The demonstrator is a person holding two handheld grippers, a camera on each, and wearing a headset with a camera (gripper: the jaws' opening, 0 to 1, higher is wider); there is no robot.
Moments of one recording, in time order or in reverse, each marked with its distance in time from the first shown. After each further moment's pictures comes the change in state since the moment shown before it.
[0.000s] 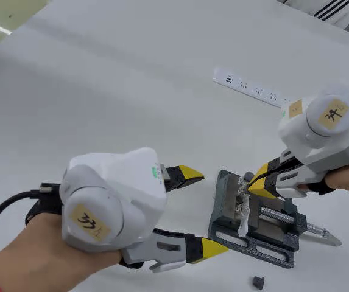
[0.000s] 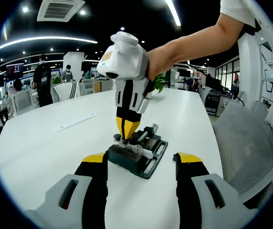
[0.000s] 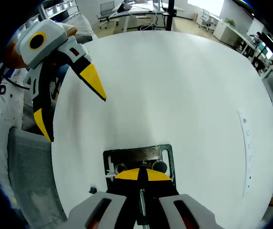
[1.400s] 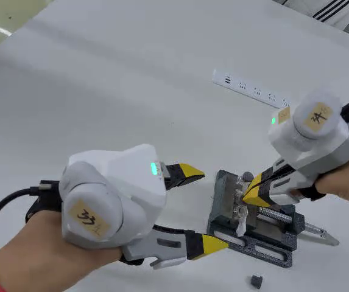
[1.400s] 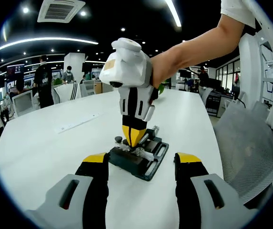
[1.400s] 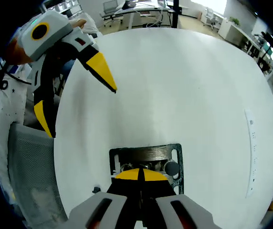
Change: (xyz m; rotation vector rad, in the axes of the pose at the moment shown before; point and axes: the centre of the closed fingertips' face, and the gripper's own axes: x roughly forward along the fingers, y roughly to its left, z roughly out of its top) left arm -0.001 0.003 0.007 0.002 -0.014 0.011; right arm 0.003 0.017 -0.002 -0.058 -0.006 -0.013
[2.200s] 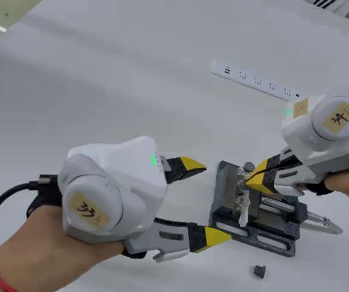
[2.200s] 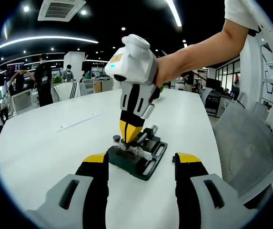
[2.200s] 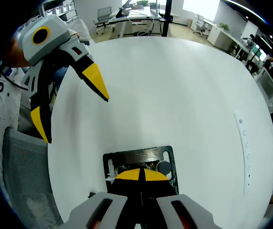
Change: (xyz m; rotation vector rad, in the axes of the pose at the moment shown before) left arm 0.001 -0.005 -0.003 -0.008 0.013 -0.012; right arm 0.001 -0.013 0.002 0.063 -0.066 -0.049
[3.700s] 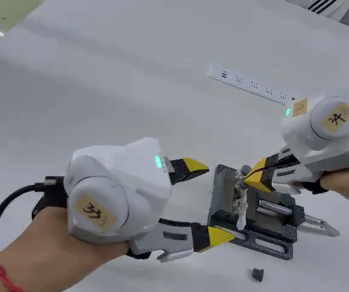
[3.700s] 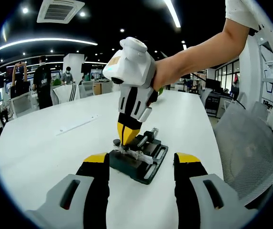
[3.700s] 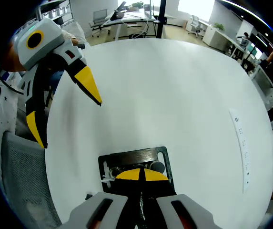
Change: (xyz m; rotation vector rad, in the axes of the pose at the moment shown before) left arm 0.006 0.002 0.009 0.010 -0.017 -0.003; right arm -0.002 -0.010 0.002 0.021 -0.022 -0.017
